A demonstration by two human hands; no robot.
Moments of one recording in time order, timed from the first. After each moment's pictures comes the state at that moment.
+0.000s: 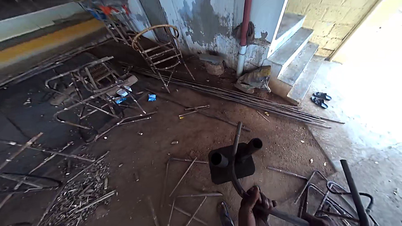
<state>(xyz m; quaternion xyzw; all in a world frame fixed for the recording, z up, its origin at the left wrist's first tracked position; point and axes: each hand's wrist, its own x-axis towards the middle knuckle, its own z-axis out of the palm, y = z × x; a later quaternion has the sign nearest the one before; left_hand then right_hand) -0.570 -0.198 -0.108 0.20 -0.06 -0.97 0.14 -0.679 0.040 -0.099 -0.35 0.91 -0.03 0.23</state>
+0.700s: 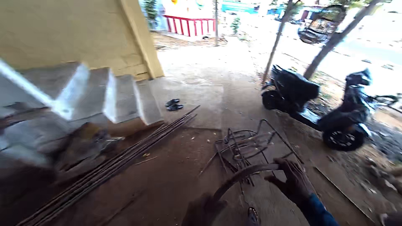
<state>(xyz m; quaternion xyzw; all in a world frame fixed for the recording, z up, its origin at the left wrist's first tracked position) -0.601 -0.043 -0.039 -0.23 -0.82 -0.49 -0.20 -0.450 0.282 -0.045 0.18 0.94 -0.14 -0.25</state>
